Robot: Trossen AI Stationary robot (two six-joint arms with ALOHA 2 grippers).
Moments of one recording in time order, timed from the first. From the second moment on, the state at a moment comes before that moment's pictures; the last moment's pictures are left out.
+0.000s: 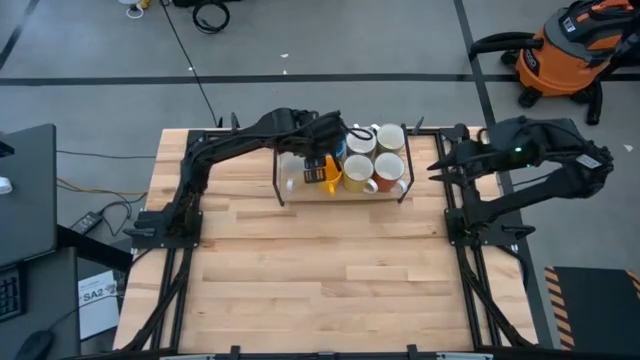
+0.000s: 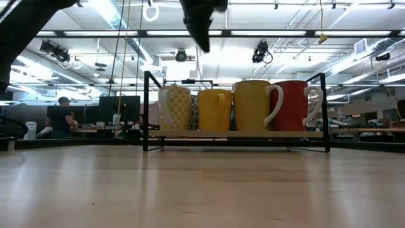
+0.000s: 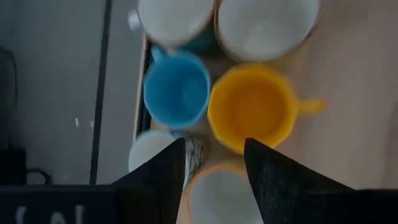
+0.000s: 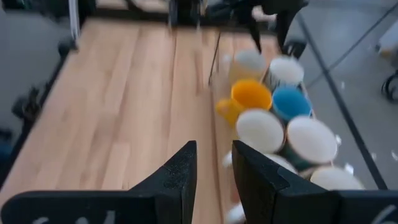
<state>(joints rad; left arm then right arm) 0.22 2.09 2.36 -1.39 -0.33 0.23 0.07 0.88 1.50 -1.24 0.11 -0.05</state>
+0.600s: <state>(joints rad) -0.04 1.72 2.33 -1.37 -0.36 0.00 0.06 0.41 0.70 -0.45 0.14 -0.03</state>
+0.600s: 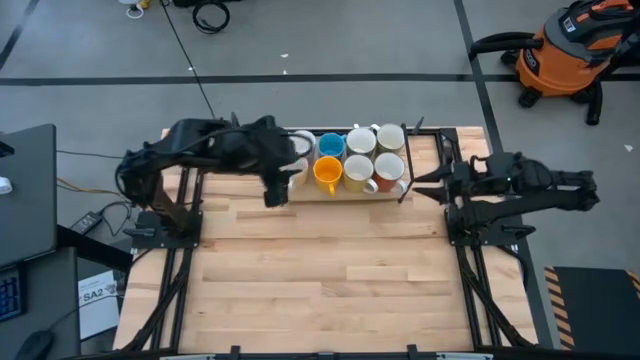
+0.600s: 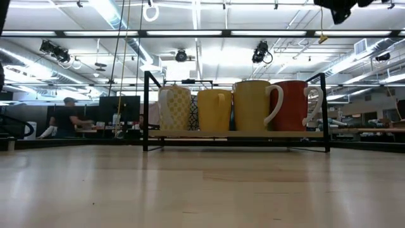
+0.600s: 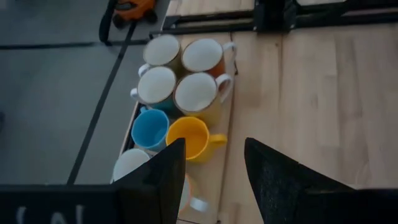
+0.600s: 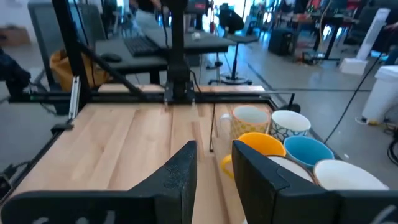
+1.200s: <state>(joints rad) -0.18 1.65 2.33 -1.45 -0.49 -0.11 0.02 0.01 0.34 -0.36 0.14 0.11</state>
